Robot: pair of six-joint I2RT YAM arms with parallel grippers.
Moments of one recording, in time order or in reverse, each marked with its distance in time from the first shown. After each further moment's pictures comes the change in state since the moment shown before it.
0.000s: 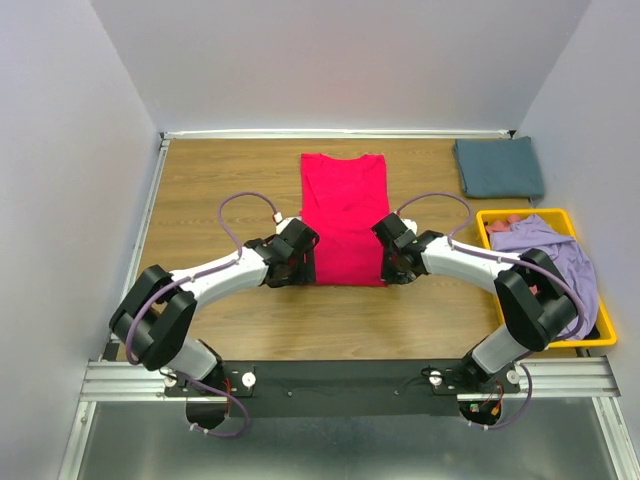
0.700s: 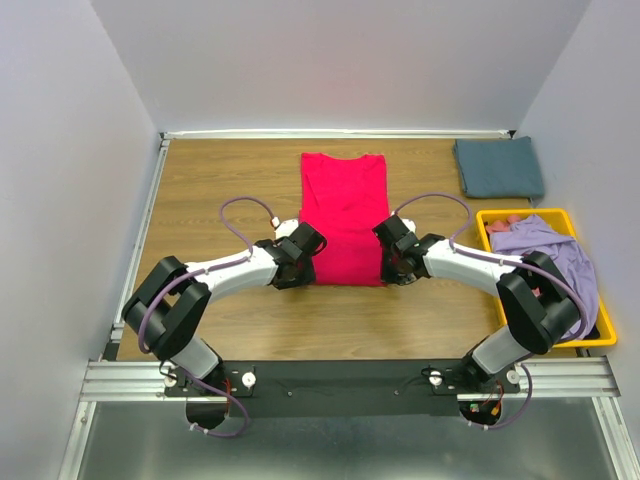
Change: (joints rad) left arm -0.042 0.091 0.025 0.003 -0.075 -0.180; right arm 0.005 -0.020 -0.034 0.060 -0.014 -0.050
